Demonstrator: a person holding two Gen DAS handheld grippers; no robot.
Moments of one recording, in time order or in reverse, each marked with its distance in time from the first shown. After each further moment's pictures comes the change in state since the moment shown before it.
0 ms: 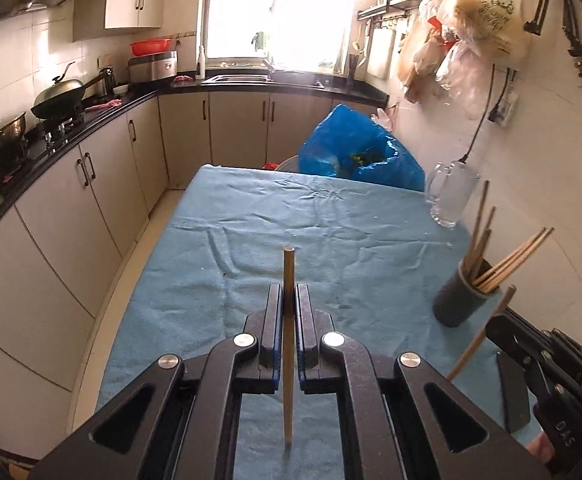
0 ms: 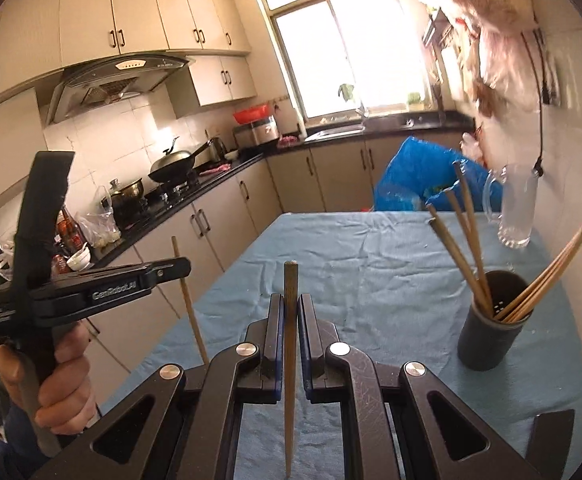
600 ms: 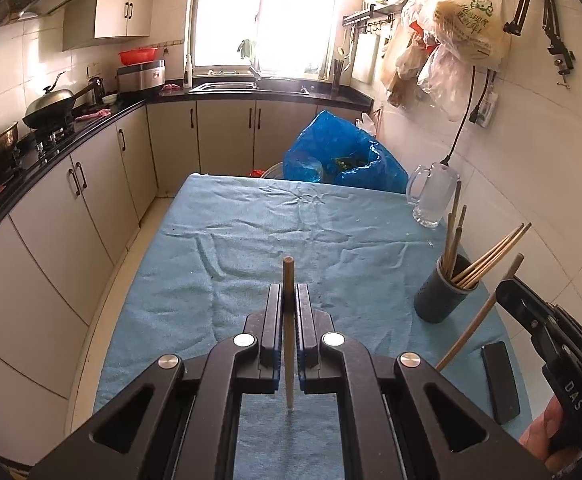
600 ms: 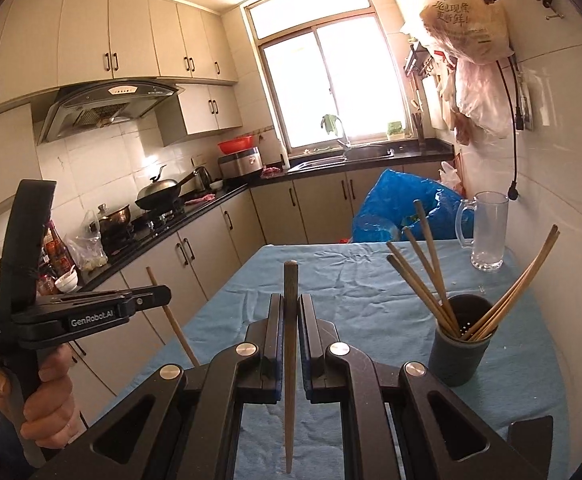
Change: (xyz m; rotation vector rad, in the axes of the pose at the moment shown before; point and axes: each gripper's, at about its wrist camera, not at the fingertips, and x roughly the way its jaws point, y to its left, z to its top) left arm -0.025 -0.014 -0.005 0.023 -0.024 -0.033; right arm -0.029 -0.009 0.005 0.014 -0.110 -0.063
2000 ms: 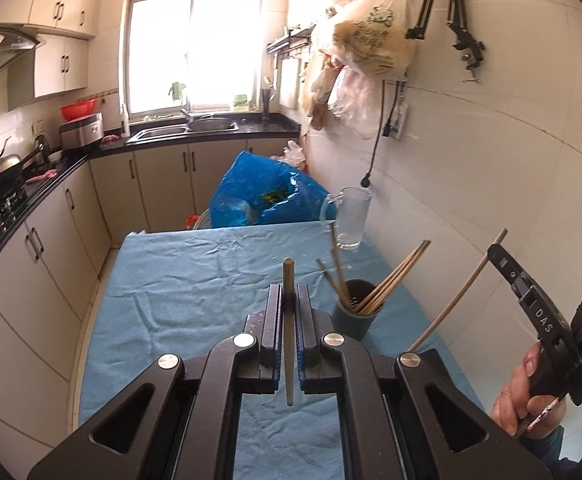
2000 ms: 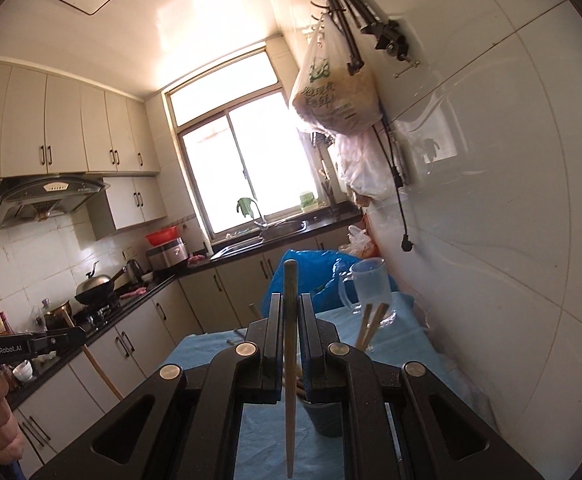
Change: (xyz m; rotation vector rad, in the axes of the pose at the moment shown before) left arm -0.060 -0.101 0.038 0.170 -0.095 -0.165; right arm -0.116 -0.097 0.028 0.154 -0.298 -0.247
